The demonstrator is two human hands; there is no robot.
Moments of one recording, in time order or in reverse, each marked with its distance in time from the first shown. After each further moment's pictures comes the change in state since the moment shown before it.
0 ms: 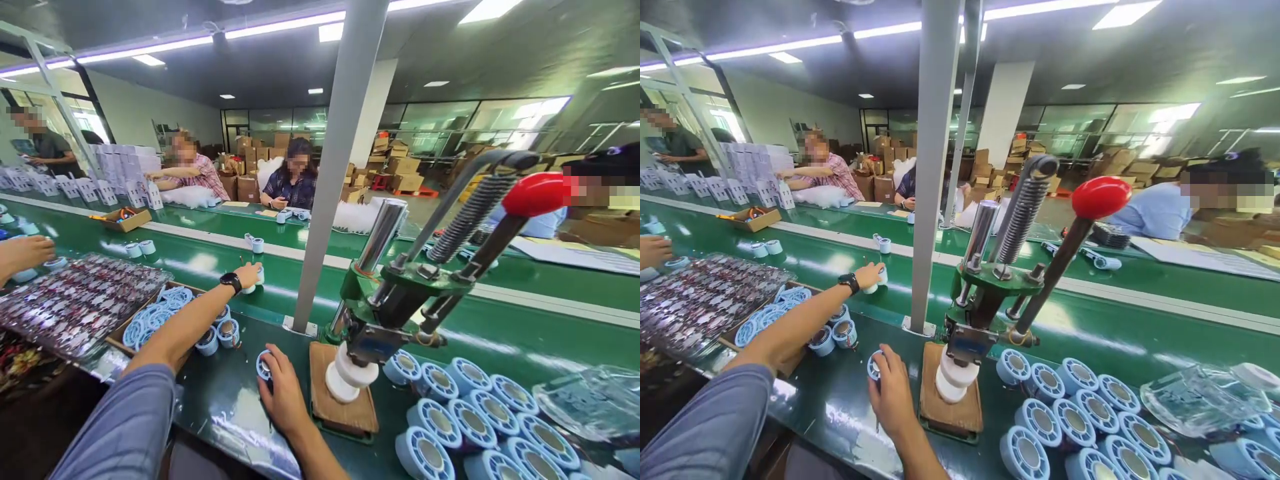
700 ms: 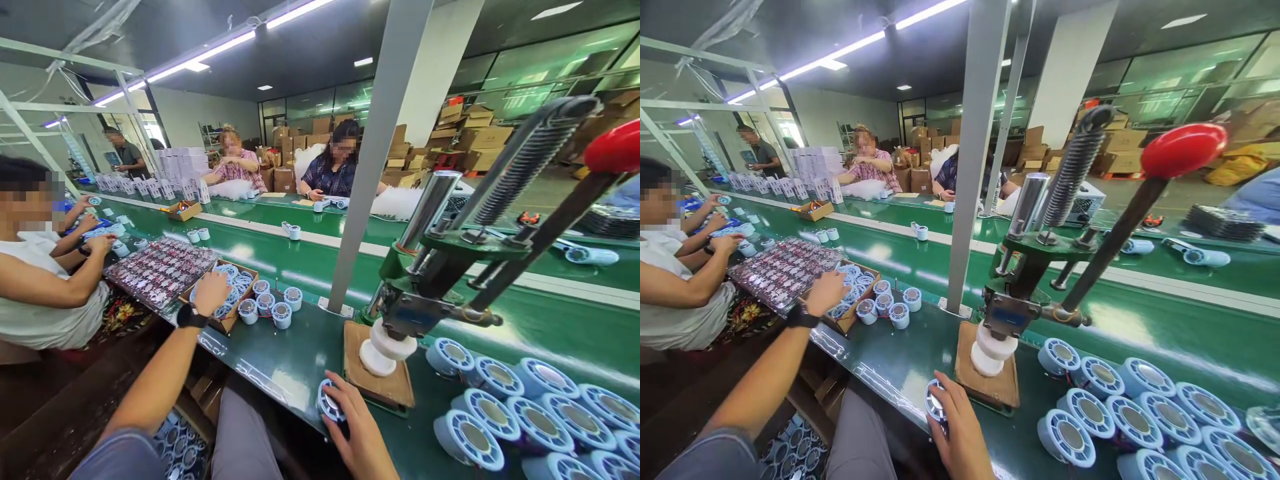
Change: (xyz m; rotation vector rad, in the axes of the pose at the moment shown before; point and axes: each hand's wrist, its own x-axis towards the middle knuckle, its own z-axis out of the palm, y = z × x) left_hand -0.204 -0.073 -0.029 0.144 0.170 -0.332; right_hand -0.103 0.002 -0.062 0.040 0.018 -0.140
